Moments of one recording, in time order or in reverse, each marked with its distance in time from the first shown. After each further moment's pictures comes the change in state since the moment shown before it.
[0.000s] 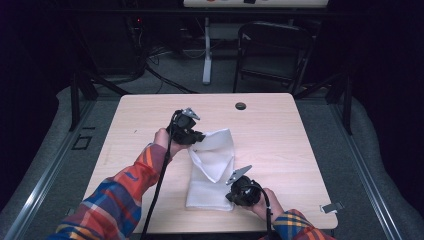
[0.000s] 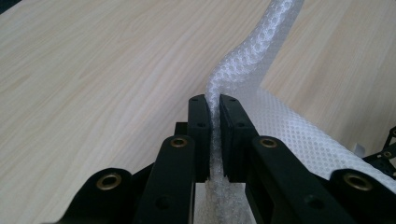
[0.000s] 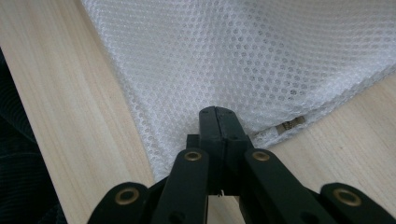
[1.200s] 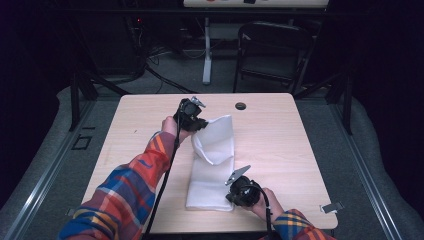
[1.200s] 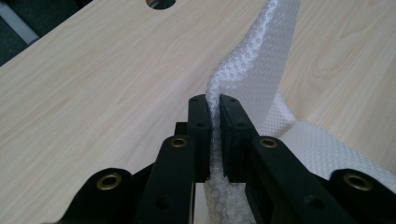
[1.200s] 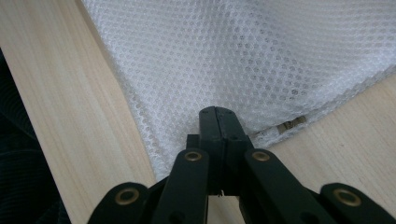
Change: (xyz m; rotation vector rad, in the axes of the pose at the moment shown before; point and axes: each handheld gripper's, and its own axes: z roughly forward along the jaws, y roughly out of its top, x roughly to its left) left arm 0.028 0.028 0.026 -0.014 0.093 -0.021; right arm 0.002 0.002 0.000 0.014 -0.007 0.001
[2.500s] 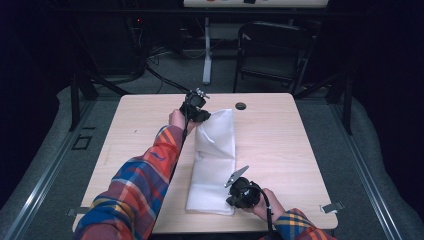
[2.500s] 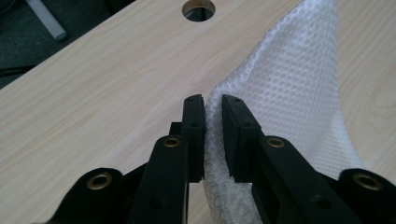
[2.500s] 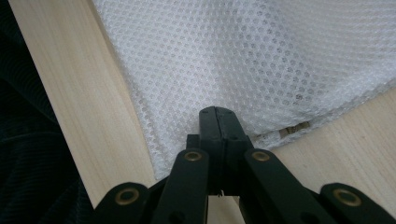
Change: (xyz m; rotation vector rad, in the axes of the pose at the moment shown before) left arm 0.022 0.022 0.035 -0.007 0.091 -0.066; right arm 0.005 0.000 -0.001 0.039 0.051 0.007
